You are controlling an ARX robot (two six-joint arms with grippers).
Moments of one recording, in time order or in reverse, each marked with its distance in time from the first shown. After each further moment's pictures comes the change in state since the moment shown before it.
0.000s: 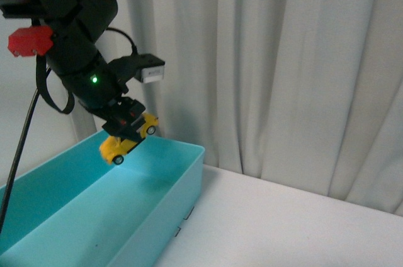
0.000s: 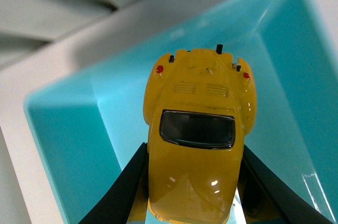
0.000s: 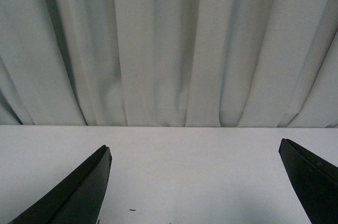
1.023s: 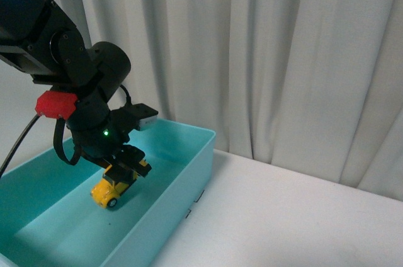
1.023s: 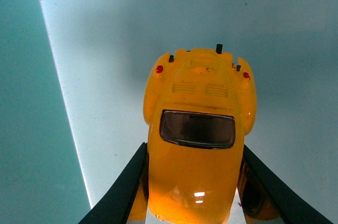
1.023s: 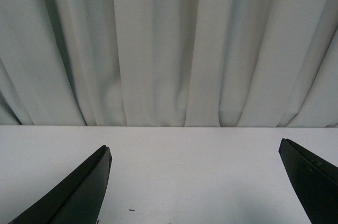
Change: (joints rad) left arm 0.037 0.155 -0.180 0.172 -0.134 -0.185; right arm 0.000 0.000 0.000 0.000 0.000 0.000
